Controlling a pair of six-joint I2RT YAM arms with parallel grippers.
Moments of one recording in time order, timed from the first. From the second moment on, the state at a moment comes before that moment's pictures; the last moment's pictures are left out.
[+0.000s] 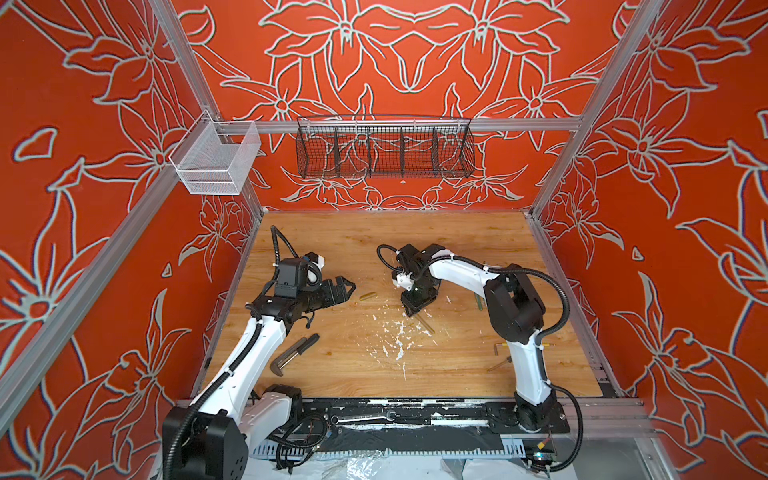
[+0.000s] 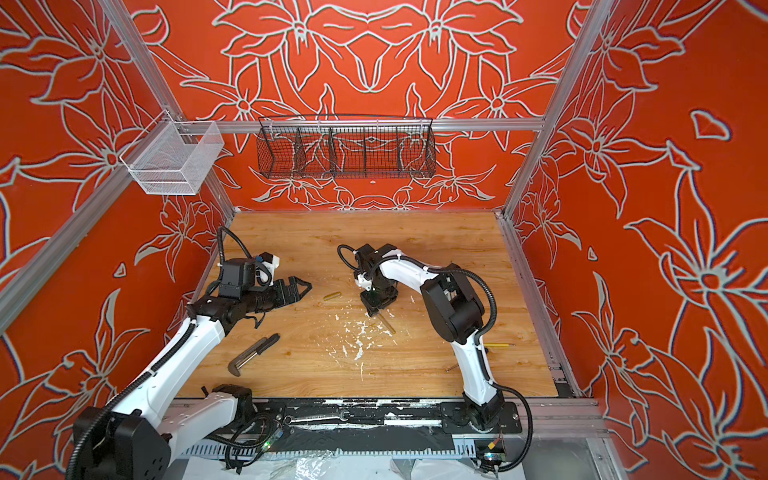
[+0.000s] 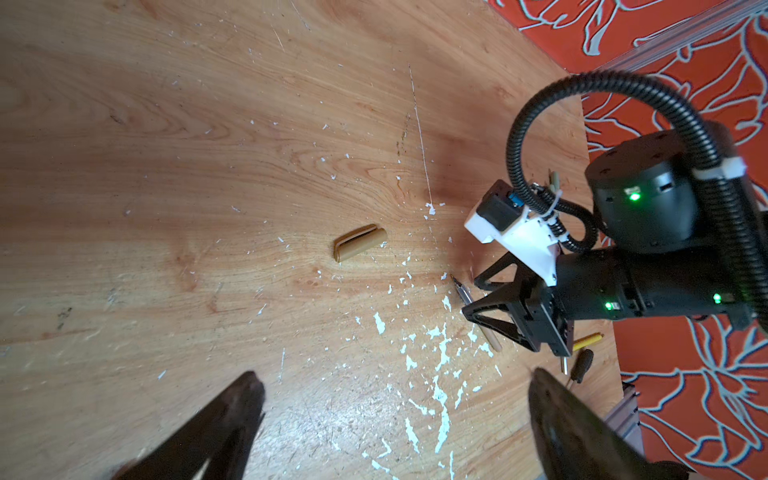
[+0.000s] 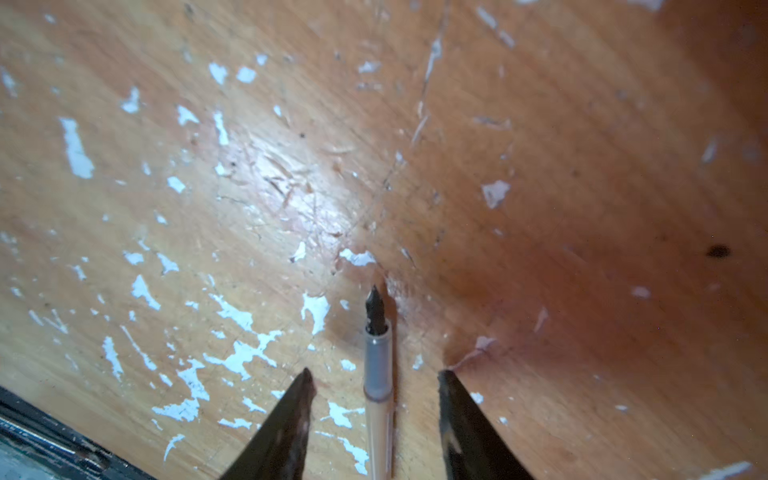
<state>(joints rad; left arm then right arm) -0.09 1.04 0.77 -0.52 0.42 -0.47 0.65 2.12 1.63 -1.07 -0.18 0.01</state>
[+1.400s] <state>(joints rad) -0.10 0.93 0.60 -0.33 0.63 -0.57 0.69 2.20 1.96 -1.11 -0.46 0.13</state>
